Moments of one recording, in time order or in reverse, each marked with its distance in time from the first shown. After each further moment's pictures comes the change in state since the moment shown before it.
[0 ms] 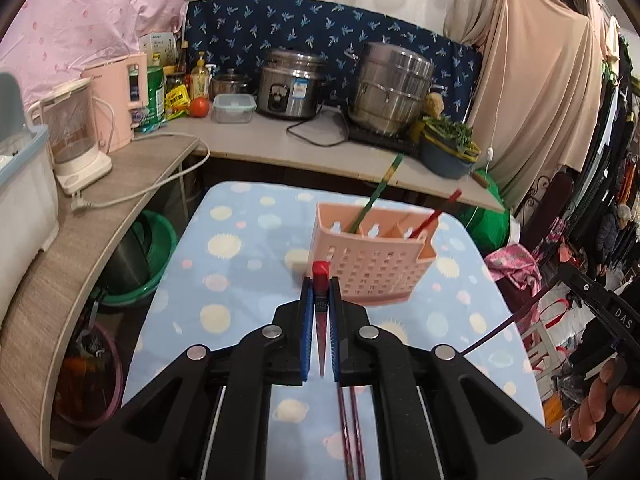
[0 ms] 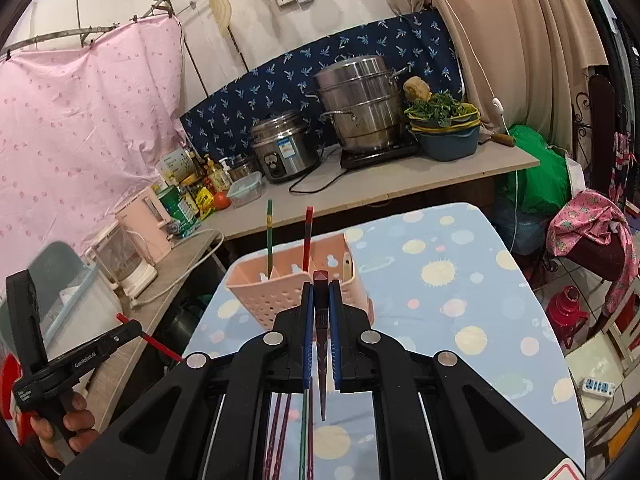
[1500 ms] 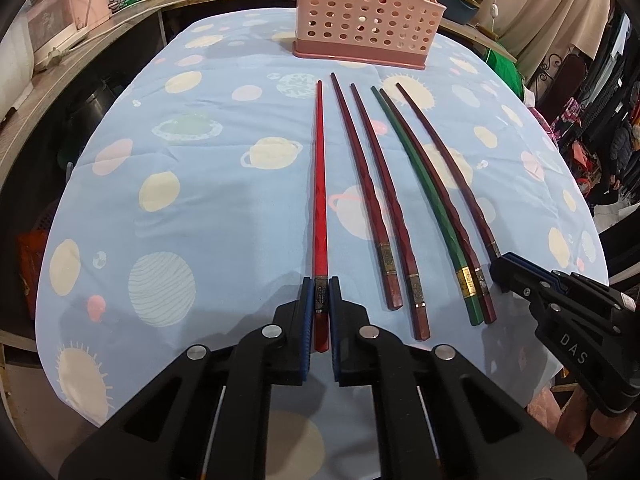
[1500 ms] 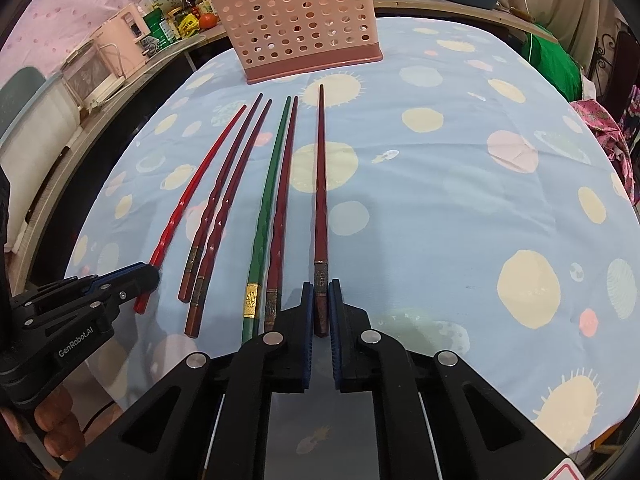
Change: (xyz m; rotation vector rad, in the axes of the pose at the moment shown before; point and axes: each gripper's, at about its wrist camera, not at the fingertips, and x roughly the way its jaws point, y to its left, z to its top) left arm 0.049 -0.003 -0.218 0.083 0.405 0.042; right arm 0.044 0.006 -0.235 -0.122 0.516 -0.118
